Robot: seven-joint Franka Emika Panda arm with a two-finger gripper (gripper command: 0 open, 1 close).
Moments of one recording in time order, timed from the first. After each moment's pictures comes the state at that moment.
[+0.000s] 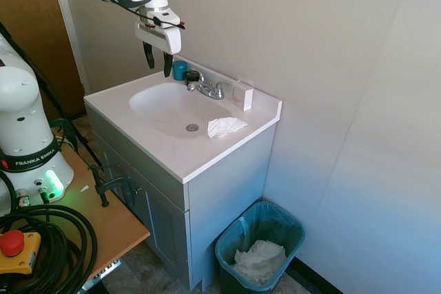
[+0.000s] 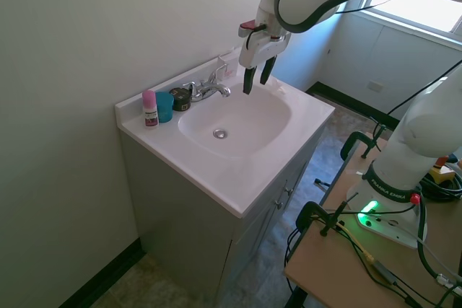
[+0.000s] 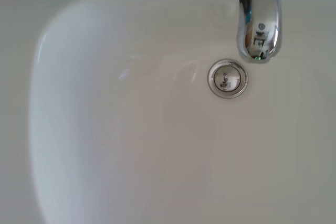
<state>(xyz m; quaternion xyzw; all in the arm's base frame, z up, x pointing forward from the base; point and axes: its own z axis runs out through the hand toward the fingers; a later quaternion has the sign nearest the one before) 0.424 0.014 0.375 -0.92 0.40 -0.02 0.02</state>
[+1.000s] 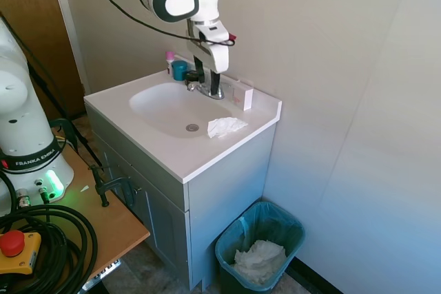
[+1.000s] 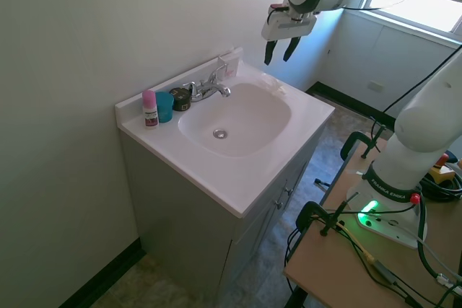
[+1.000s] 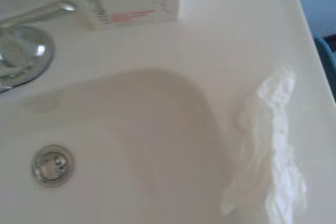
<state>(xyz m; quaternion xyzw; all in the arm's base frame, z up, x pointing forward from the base) 0.453 -0.194 0.365 -0.84 0.54 -0.06 0.01</state>
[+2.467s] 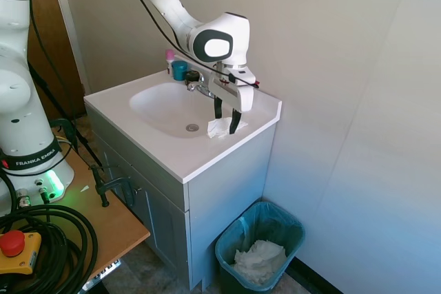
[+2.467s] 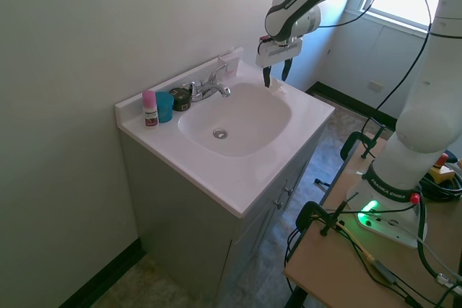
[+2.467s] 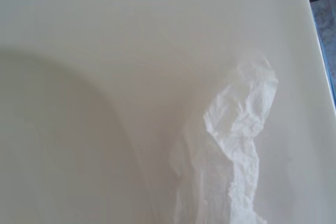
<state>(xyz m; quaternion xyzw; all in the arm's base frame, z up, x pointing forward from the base) 0.498 -0.243 0.259 -0.85 0.53 0.02 -0.06</state>
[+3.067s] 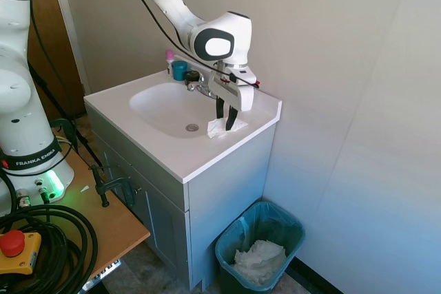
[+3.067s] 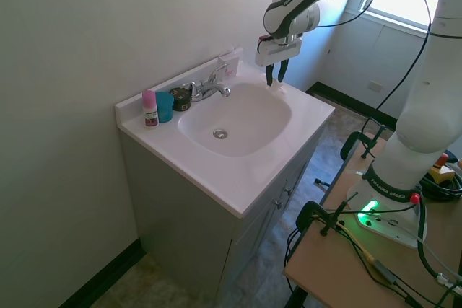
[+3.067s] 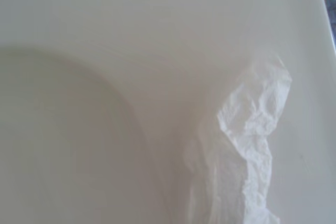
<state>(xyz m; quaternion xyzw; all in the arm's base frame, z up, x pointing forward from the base) 0.501 -0.242 0.262 -0.85 0.52 0.03 -0.04</state>
